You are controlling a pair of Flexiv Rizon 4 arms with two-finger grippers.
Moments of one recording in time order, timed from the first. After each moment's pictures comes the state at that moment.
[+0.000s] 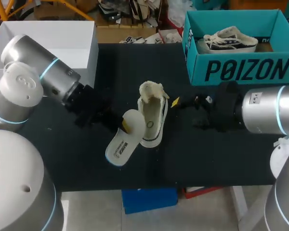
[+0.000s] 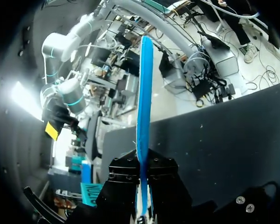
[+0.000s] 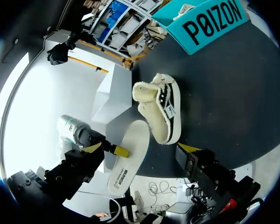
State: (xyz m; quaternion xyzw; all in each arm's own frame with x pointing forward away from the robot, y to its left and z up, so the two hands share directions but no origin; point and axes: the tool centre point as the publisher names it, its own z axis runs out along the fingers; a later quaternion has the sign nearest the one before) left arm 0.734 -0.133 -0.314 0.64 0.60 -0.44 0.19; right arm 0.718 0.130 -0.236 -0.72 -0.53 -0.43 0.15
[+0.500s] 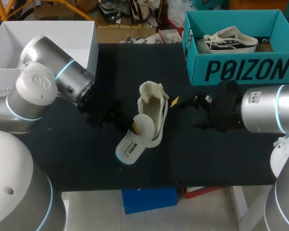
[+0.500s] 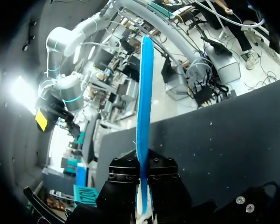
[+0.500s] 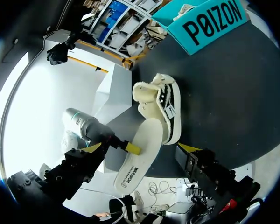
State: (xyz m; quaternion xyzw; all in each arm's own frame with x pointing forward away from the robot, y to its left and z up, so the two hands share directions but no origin) left arm 0.741 -0.160 -0.334 0.64 0.60 -0.46 0.16; right arm 0.718 0.131 -0.235 -0.72 -0.53 -0.43 0.15
